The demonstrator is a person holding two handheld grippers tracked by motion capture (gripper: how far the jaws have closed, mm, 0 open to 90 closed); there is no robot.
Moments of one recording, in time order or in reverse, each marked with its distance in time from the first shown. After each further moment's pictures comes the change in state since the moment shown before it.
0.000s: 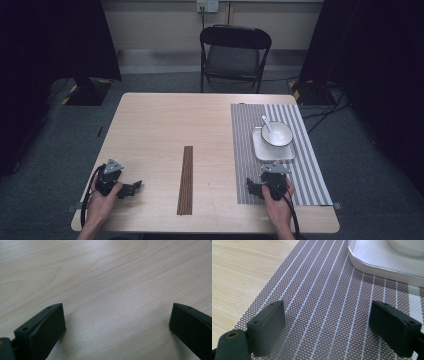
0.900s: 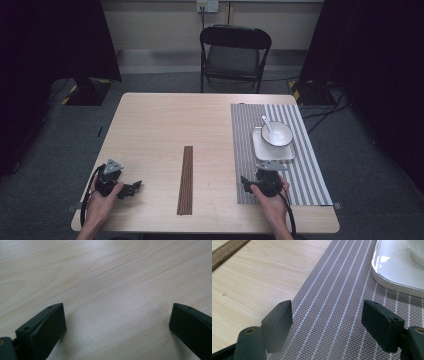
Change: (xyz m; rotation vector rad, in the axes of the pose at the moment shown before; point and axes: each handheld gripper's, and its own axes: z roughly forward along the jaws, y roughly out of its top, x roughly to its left) left arm 0.000 -0.001 0.000 -0.006 0.000 -0.002; right arm 0.014 0.014 -0.004 -0.024 0.102 -0.004
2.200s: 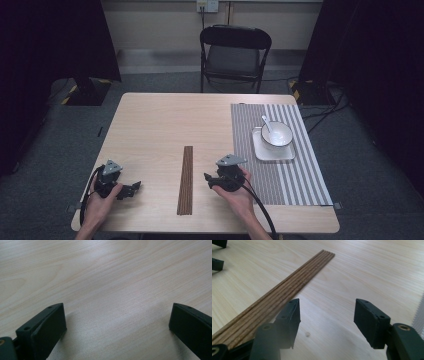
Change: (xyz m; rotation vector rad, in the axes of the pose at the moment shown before) left arm 0.000 -0.002 -0.002 0.002 0.003 0.000; right arm 0.092 0.046 0.034 -0.027 0.204 -0.143
